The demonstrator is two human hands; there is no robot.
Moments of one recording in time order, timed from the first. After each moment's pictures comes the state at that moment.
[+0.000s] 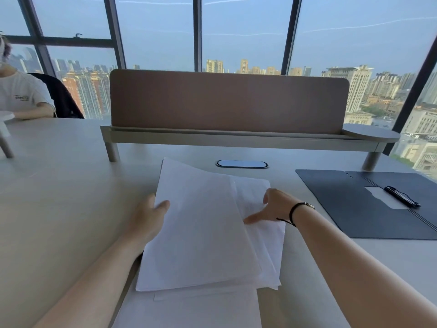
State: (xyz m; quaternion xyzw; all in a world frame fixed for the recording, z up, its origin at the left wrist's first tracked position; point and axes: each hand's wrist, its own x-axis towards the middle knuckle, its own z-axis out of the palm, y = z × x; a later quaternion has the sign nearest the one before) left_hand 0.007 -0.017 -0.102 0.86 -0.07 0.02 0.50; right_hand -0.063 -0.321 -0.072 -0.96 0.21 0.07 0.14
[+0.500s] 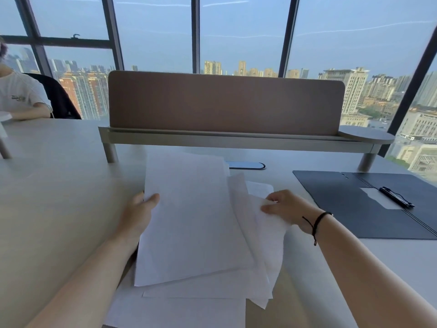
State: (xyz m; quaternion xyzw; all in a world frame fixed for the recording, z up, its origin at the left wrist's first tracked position) left_hand 0.020 -0.010 -0.101 0.74 -0.05 0.01 0.67; right_hand -0.092 -0.335 -0.070 -0.87 0.21 0.00 0.45
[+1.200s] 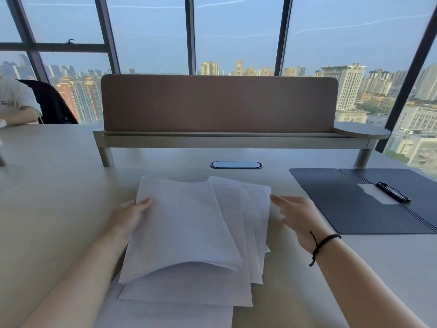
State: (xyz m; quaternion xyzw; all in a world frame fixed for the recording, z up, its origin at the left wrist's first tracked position) left_hand 0.037 -0.001 -0.107 0.68 0.03 -0.03 0.73; right_hand -0.127 -0.313 -0.074 -0.70 0.31 -0.18 0.62
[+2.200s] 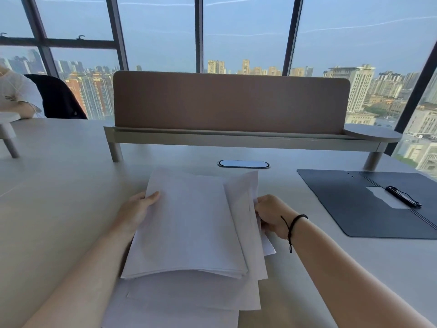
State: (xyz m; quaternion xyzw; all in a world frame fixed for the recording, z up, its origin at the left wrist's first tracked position) left_hand 0.038 0.007 -0.105 0.67 -0.03 -0.07 0.74; right_hand -0.073 -0.285 -0.086 -0.79 0.26 0.01 0.55
